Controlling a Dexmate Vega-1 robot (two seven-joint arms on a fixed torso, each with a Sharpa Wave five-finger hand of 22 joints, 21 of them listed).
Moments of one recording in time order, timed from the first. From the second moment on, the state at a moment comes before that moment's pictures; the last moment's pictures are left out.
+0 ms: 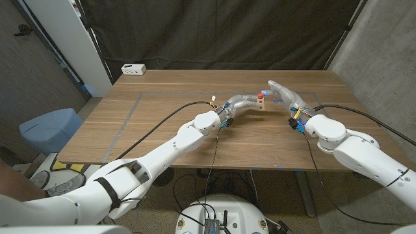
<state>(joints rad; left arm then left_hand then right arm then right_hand) 0.54 0.19 0.79 -1.13 -0.27 -0.17 -0.10 0.77 0.11 0.50 -0.24 0.26 0.79 -0.18 0.19 0.20 0.82 -0.16 0.21 0.40 0.41 -0.03 0.20 0.18 0.11 0.11 0.21 0.18 -1.16 -0.91 -0.24 -2.04 0.51 -0.19 -0.24 0.08 0.07 0.26 -0.09 0.21 0.66 -0.03 0.21 0.19 -0.06 -0.04 0.20 0.18 -0.17 0.13 0.20 0.19 0.10 0.15 0.19 0.16</state>
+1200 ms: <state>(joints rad) 0.53 0.20 0.79 -1.11 -0.27 -0.17 -0.11 0.77 0.11 0.50 -0.25 0.26 0.79 -0.18 0.19 0.20 0.82 -0.16 0.21 0.40 0.41 -0.03 0.20 0.18 0.11 0.11 0.21 0.18 -1.18 -0.90 -0.23 -2.07 0.50 -0.22 -0.28 0.09 0.08 0.26 -0.10 0.21 0.79 -0.02 0.23 0.19 0.03 -0.04 0.21 0.18 -0.12 0.11 0.21 0.19 0.14 0.15 0.19 0.16</state>
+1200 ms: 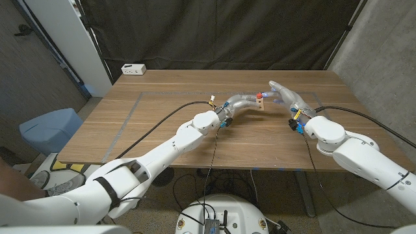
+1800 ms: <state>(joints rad) 0.52 0.19 0.79 -1.09 -0.28 -0.18 -0.13 0.77 0.11 0.50 -0.25 0.26 0.79 -0.18 0.19 0.20 0.82 -0.16 0.21 0.40 0.41 -0.03 0.20 0.18 0.11 0.11 0.21 0.18 -1.17 -0.89 -0.25 -2.08 0.49 -0.23 -0.29 0.09 0.08 0.27 -0.10 0.21 0.87 0.00 0.25 0.19 0.08 -0.05 0.21 0.18 -0.09 0.11 0.21 0.19 0.15 0.15 0.19 0.16</state>
